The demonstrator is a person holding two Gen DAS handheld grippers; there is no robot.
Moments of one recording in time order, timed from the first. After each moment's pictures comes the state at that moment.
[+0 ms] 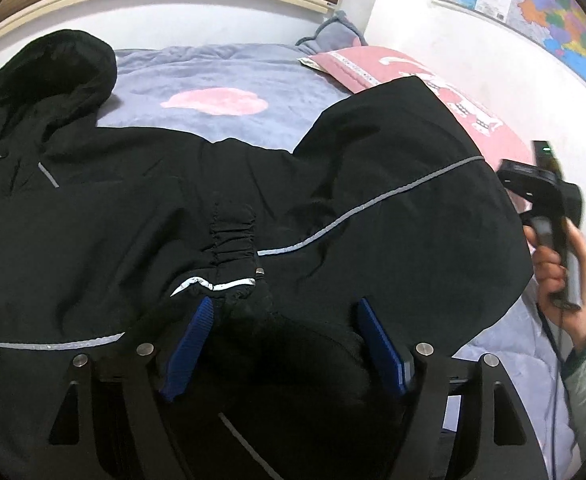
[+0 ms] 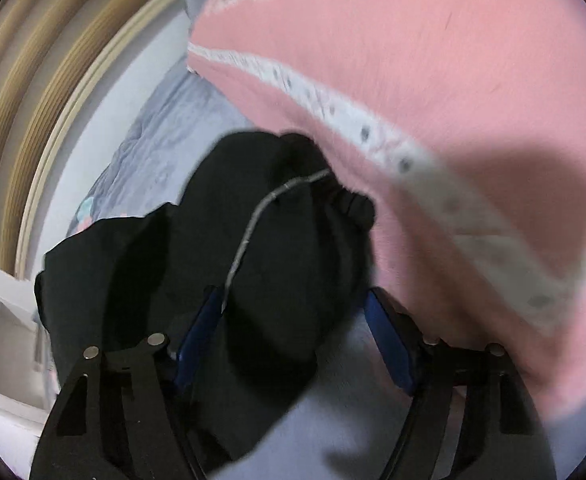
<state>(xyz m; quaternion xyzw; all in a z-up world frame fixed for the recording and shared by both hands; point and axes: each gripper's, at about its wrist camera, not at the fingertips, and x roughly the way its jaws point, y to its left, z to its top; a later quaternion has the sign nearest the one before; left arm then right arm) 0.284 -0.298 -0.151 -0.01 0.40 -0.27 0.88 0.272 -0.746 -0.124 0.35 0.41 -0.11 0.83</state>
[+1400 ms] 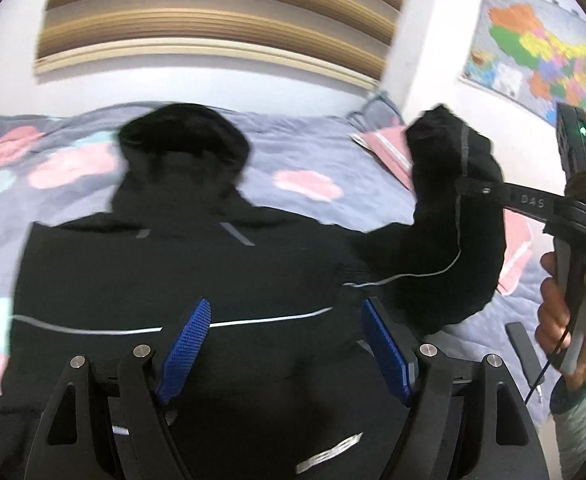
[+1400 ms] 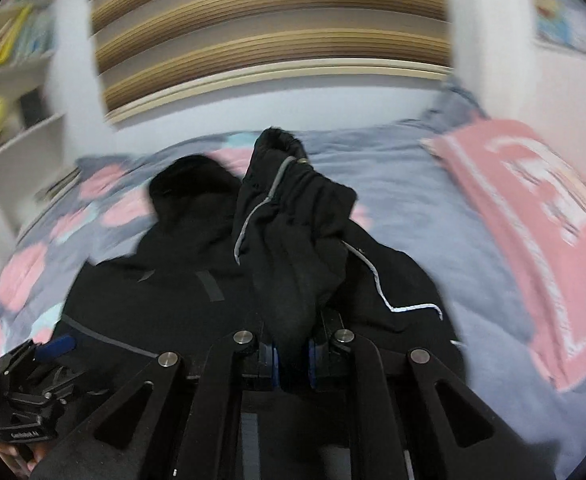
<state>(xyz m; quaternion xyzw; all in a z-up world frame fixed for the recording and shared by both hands) 0.213 -0.104 -0.027 -0.05 0.33 -0.21 0.92 0.228 -0.356 0.047 0.01 0.34 0.05 0.94</state>
